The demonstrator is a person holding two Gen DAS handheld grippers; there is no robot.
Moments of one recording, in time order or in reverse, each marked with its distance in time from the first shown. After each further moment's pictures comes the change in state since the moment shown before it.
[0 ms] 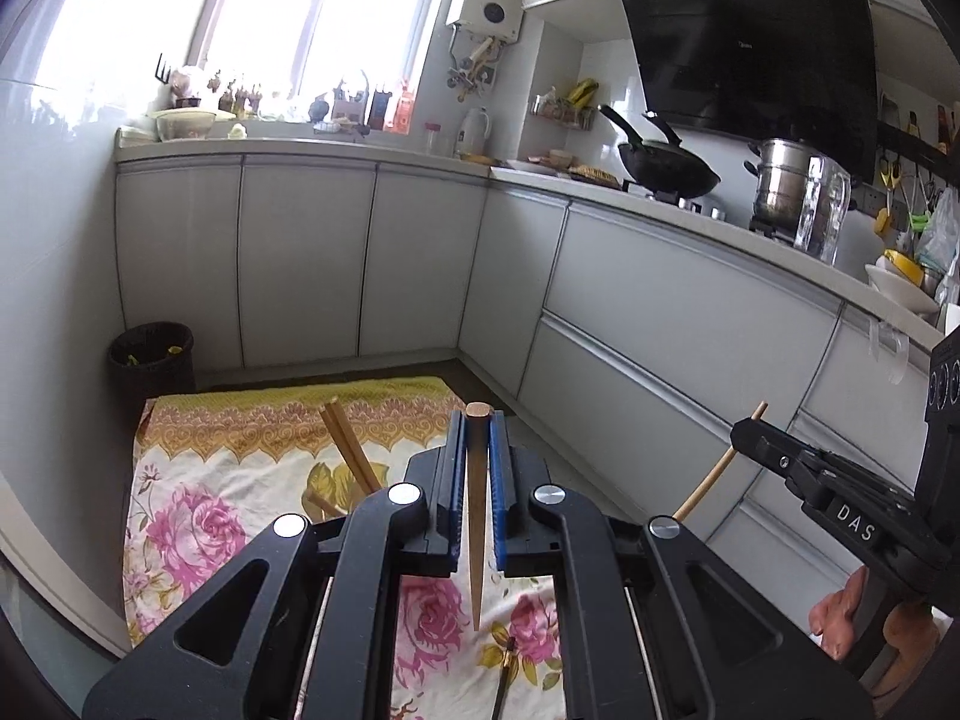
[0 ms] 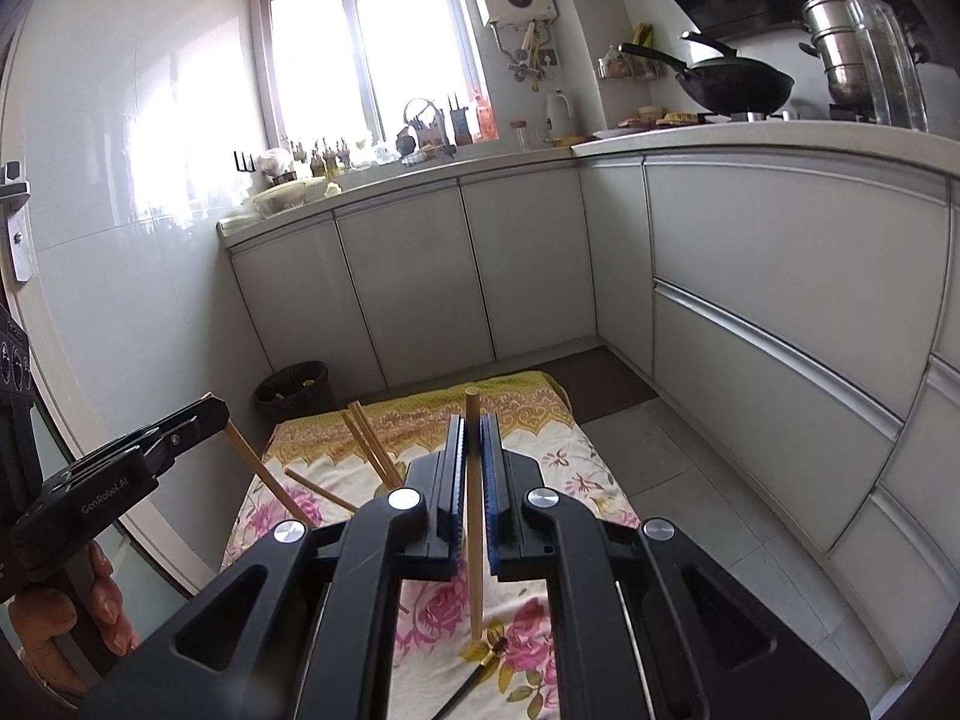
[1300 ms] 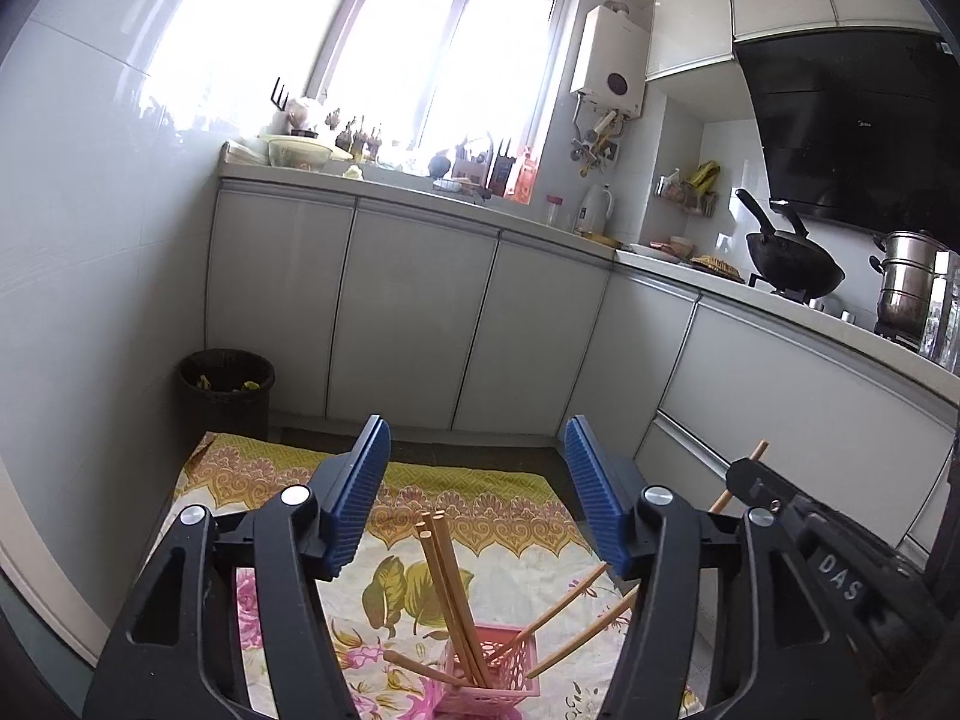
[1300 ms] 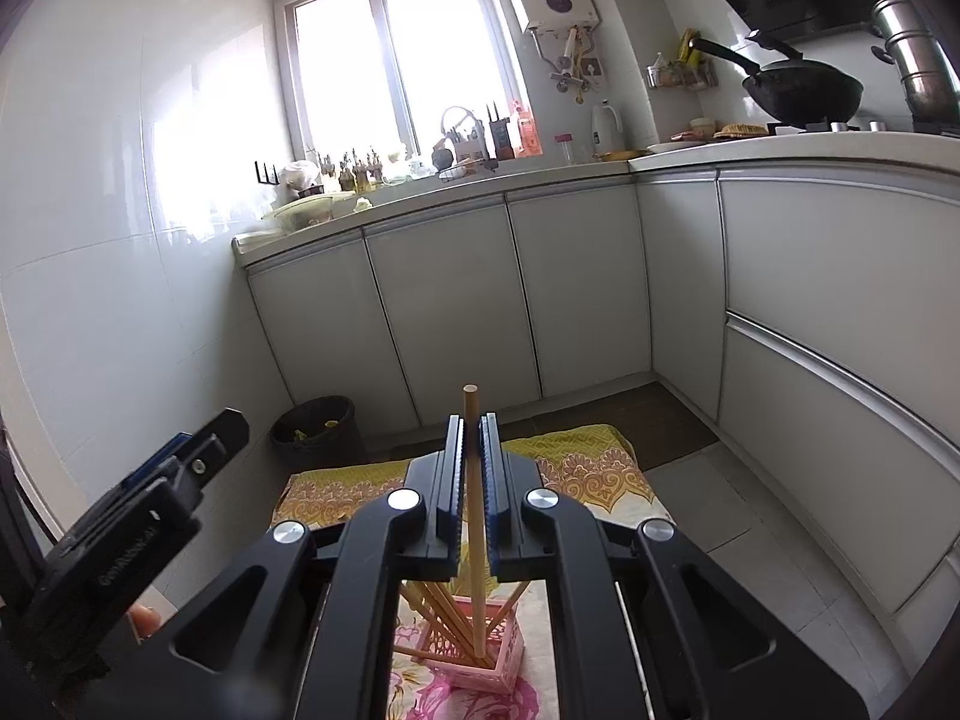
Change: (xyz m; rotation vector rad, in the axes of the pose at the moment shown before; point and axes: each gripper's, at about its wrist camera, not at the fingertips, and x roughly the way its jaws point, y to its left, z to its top) left arm 0.066 0.052 0.028 -0.132 -0.183 0.252; right arm 0.127 0.042 0.030 -0.008 -0.041 0.086
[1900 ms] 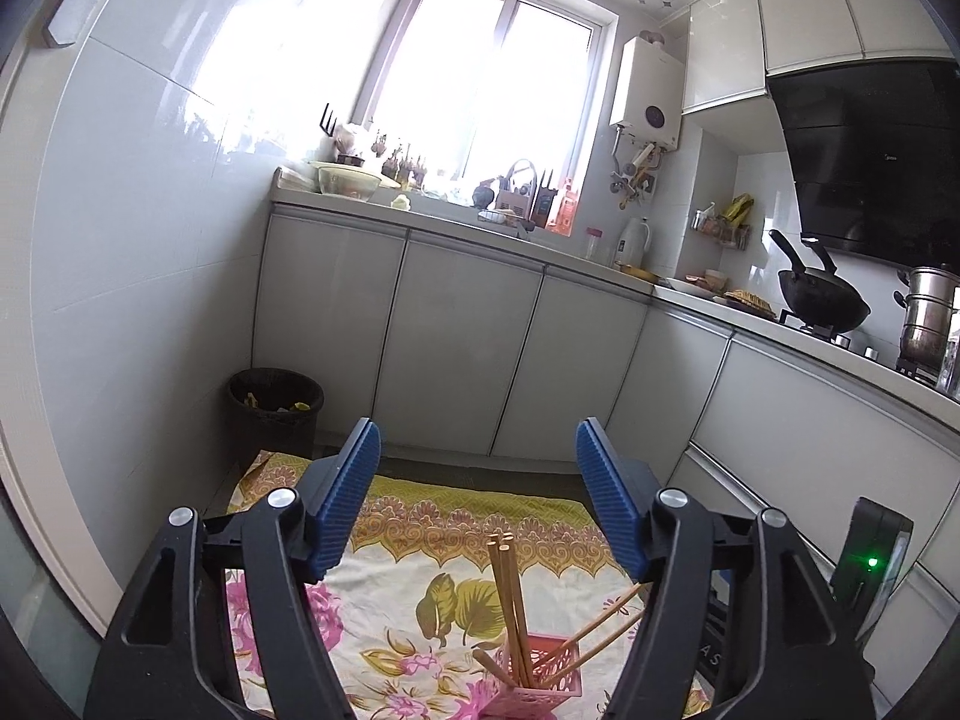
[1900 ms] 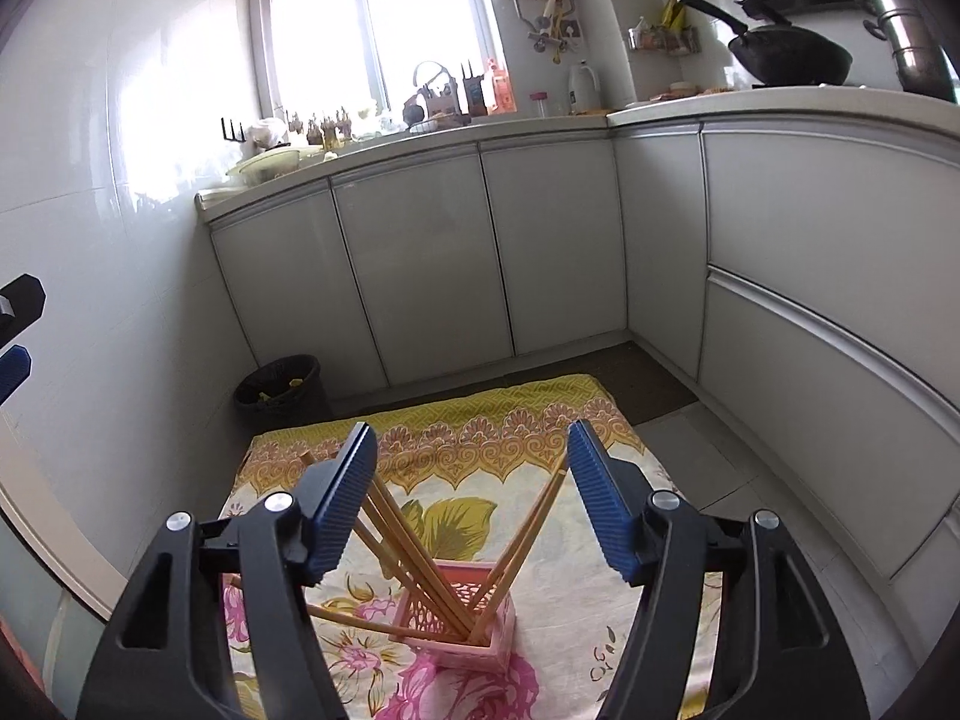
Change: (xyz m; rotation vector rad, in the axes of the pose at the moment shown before) left arm -0.037 0.033 0.020 -0.037 -0.043 0.079; right arm 0.033 0.010 -0.040 -0.005 0.072 -0.107
